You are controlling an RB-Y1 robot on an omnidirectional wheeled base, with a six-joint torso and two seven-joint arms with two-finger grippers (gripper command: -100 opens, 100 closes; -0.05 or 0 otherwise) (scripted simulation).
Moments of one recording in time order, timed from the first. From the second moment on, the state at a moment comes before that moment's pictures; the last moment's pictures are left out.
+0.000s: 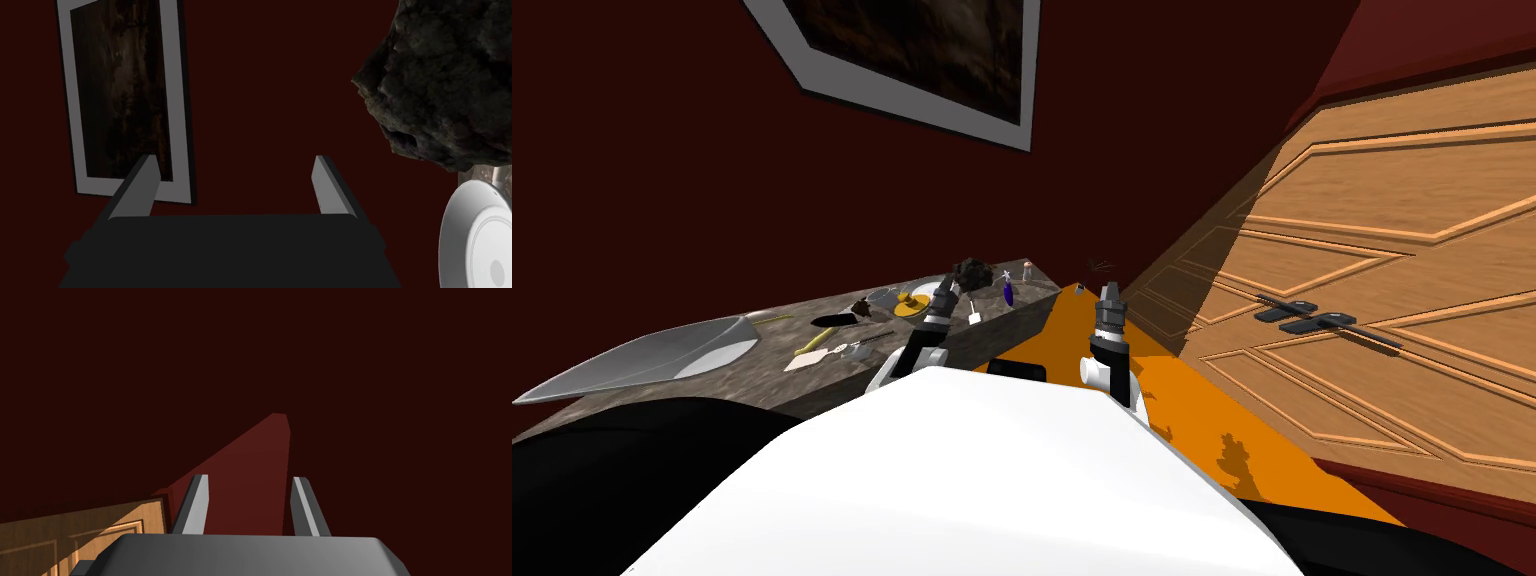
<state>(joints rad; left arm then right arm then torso) 0.56 0.18 0.02 -2.20 -0.02 -0.26 -0.05 0.48 -0.02 0.01 -2.23 0.11 -0.43 0.15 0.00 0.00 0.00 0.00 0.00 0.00</state>
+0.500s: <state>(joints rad) 0.59 0.31 0.13 -2.19 0.06 -0.15 -0.06 0.48 -0.02 0.01 -2.23 0.11 -0.43 0.15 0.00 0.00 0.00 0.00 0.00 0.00</state>
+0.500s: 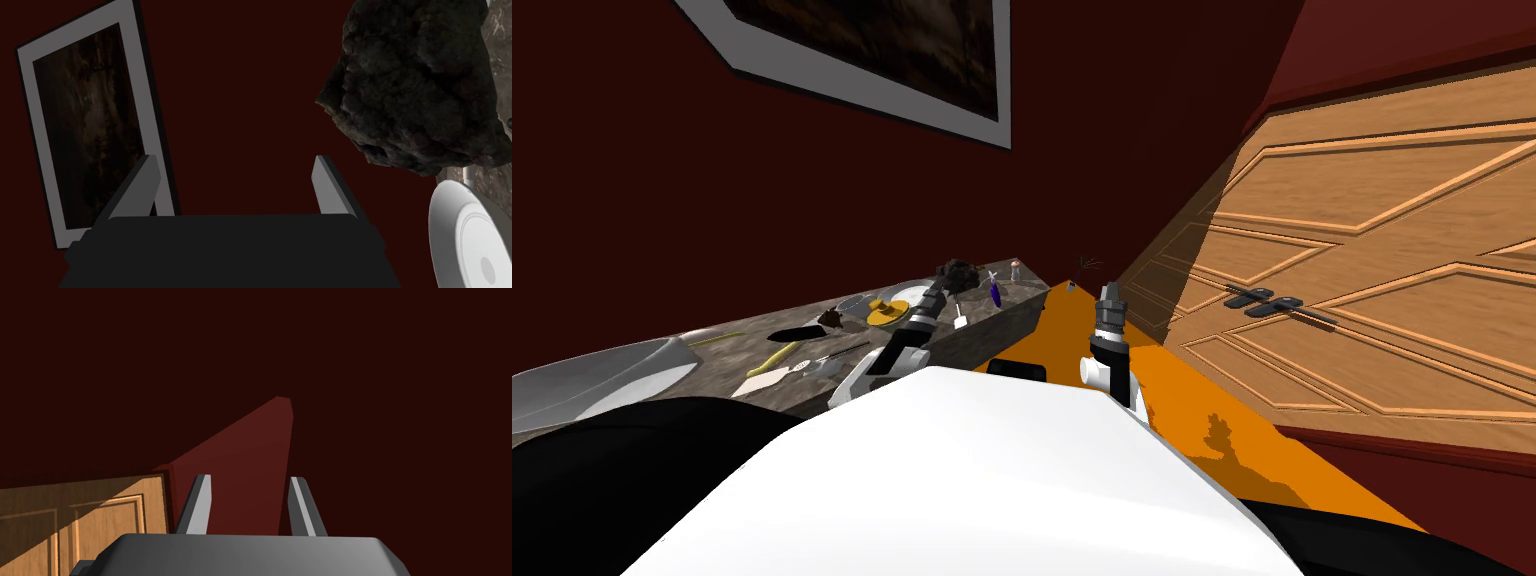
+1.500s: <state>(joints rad) 0.66 0.55 0.30 -2.19 0.21 0.09 -0.09 0.48 -0.02 0.00 -2.23 0.11 -0.43 0.15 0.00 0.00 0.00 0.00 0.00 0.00</state>
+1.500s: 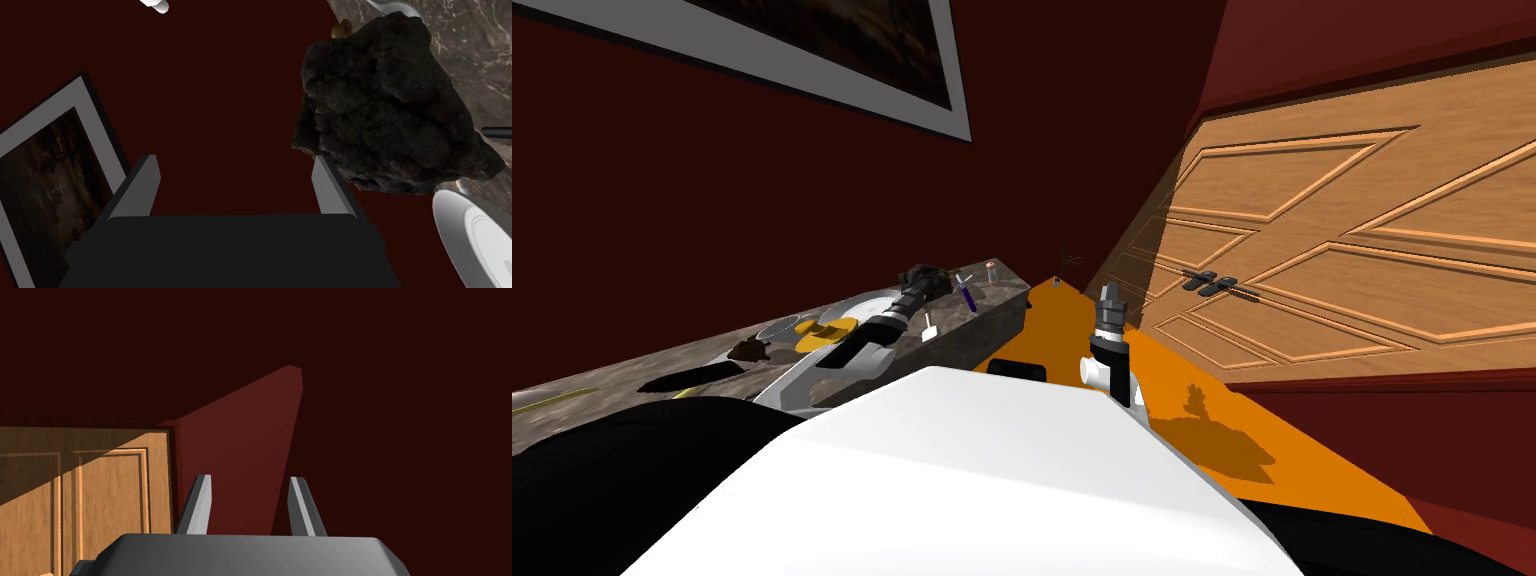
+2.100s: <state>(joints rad) 0.72 0.67 0.39 -2.19 0.29 0.24 -0.11 0.48 -0.02 0.00 -2.23 0.11 -0.43 0.15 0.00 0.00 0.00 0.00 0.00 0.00</state>
